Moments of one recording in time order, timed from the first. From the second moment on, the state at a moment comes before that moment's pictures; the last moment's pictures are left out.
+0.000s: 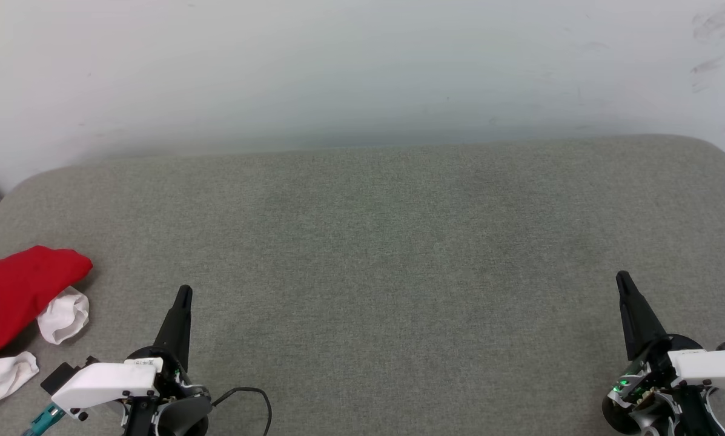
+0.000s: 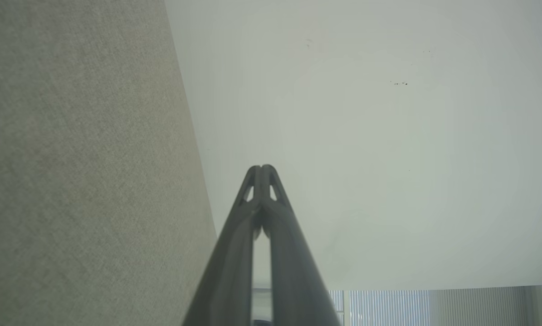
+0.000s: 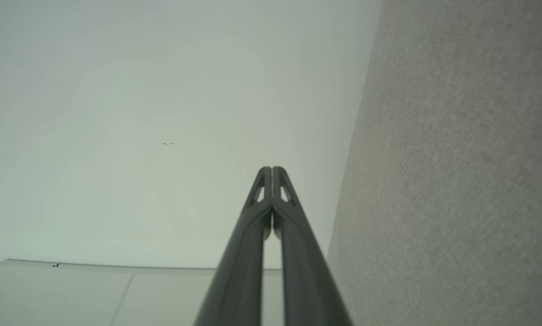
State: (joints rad) left arm -0.11 0.05 0.12 0.25 -1.61 -0.13 0.11; right arm -0.10 -0.05 -0.11 0.25 1.62 0.13 0.11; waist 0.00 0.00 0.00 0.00
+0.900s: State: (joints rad) left arm -0.11 0.05 0.12 0.25 -1.61 -0.13 0.11; right arm -0.10 -0.05 -0.11 0.25 1.62 0.13 0.11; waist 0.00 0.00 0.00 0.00
